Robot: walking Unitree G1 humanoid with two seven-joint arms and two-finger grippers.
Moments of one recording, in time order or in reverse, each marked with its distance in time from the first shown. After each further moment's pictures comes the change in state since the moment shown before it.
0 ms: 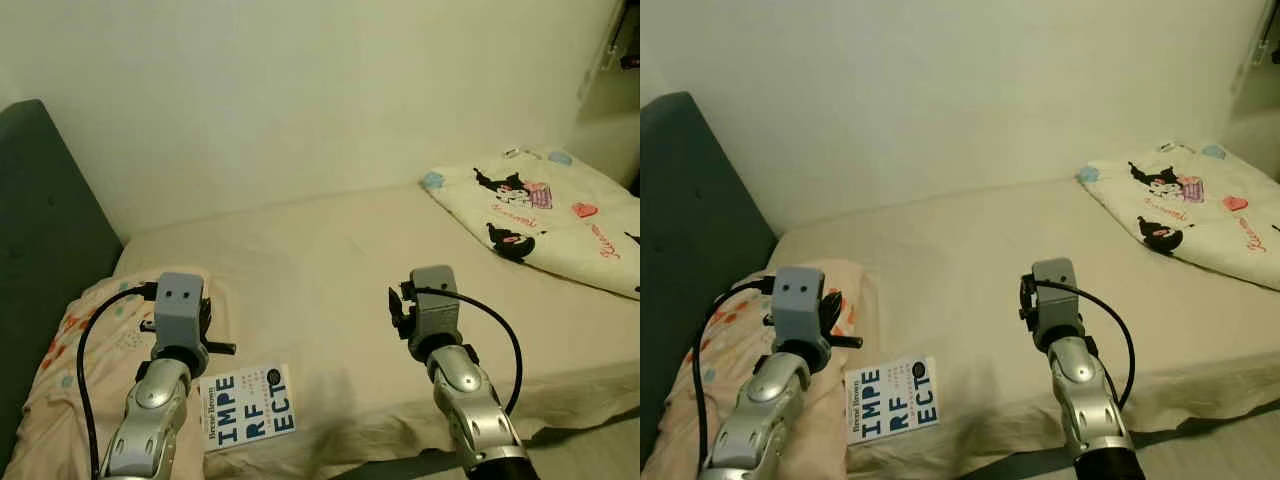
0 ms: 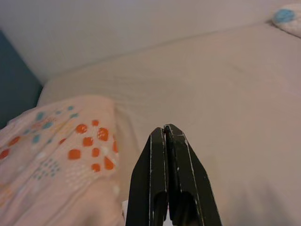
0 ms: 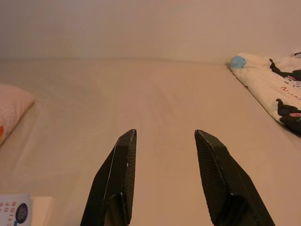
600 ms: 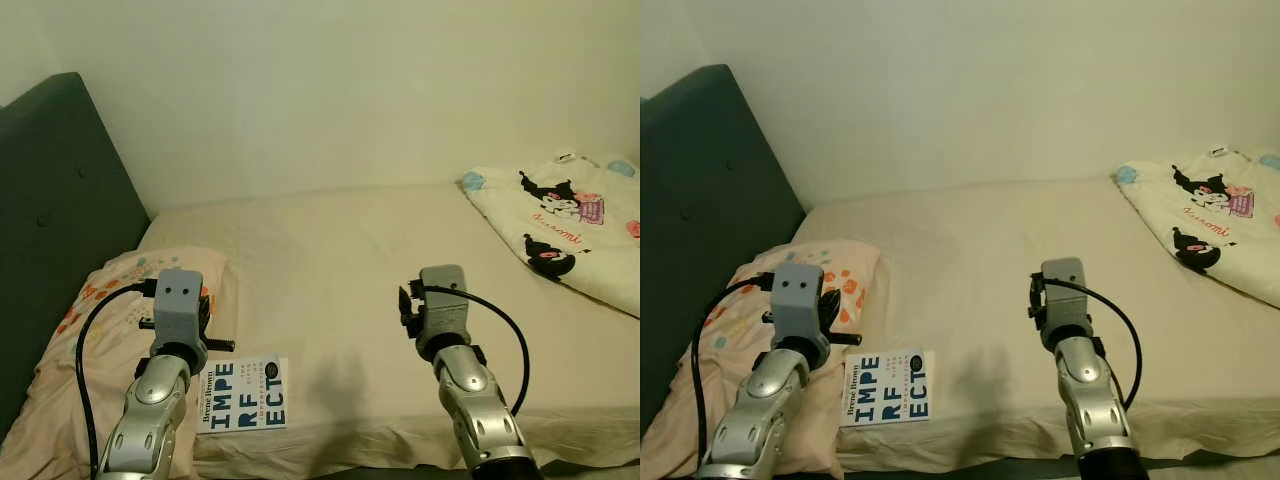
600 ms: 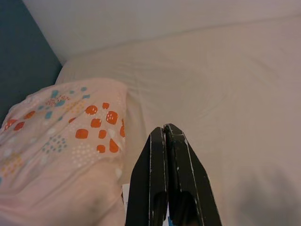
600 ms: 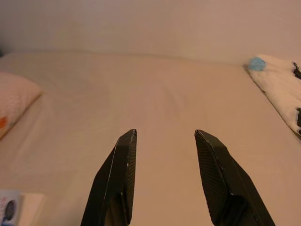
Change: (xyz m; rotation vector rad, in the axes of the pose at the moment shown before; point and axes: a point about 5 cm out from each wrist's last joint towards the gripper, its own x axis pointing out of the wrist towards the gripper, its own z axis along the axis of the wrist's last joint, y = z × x) left arm 0.002 0.002 0.001 0.003 0.015 0.014; right arm 0.001 -0.005 0.001 0.005 0.000 -0.032
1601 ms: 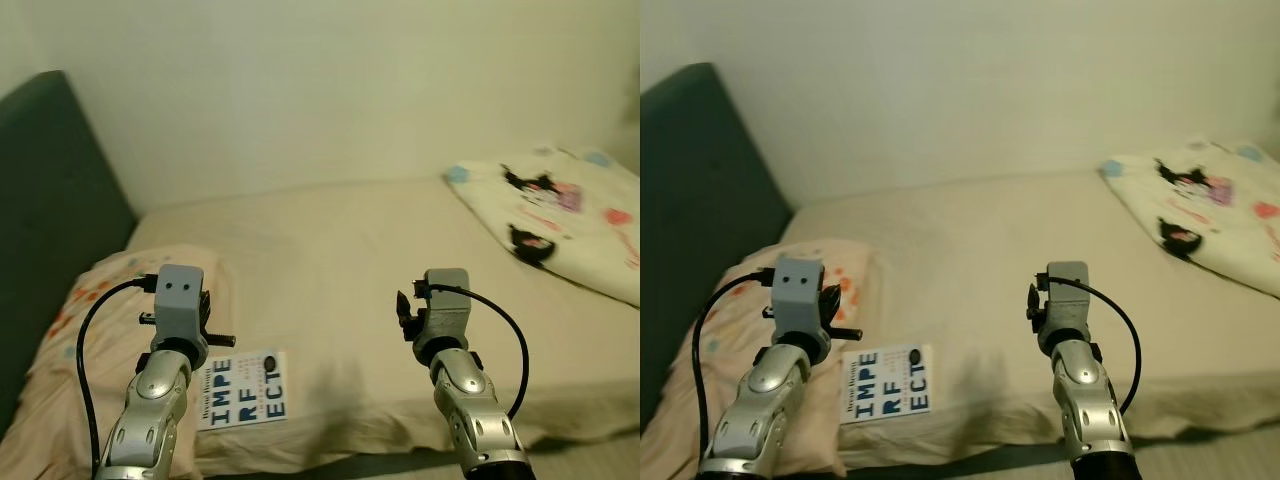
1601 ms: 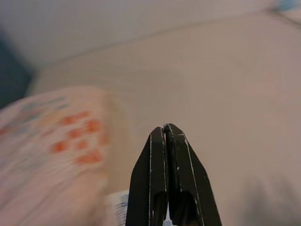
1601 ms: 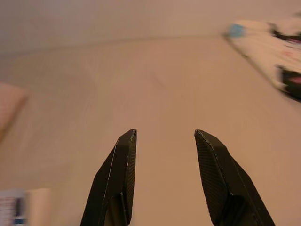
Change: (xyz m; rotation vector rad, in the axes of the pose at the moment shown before) left arm 0.004 -0.007 0.006 0.000 -0.026 -0.037; right arm -0.005 -0.004 -0.006 0.121 0.050 -0.050
